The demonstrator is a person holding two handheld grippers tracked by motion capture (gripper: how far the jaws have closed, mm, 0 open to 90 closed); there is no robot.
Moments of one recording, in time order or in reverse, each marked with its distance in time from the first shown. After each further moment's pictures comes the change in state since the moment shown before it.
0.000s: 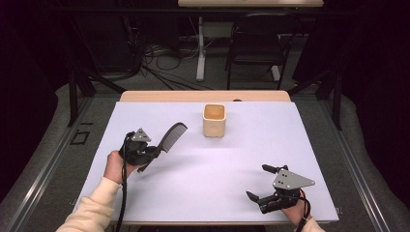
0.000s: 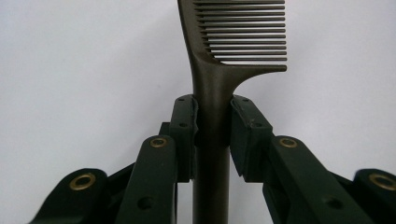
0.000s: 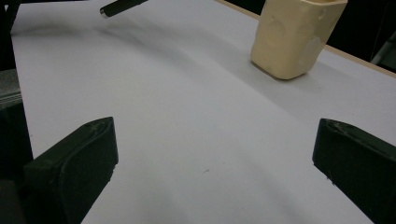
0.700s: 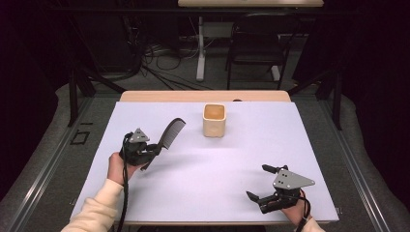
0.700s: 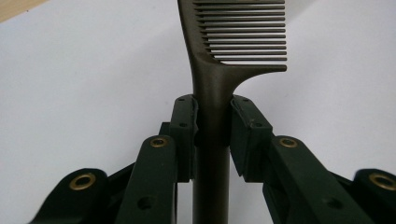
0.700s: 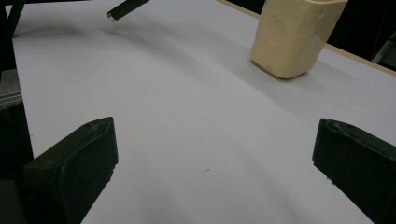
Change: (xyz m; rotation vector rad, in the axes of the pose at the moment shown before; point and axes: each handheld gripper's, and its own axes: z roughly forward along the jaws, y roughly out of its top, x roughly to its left) left arm 0.000 -0.005 0.004 -0.086 0.031 -0.031; right arm -0.001 0.000 0.000 0.003 0.003 0.003
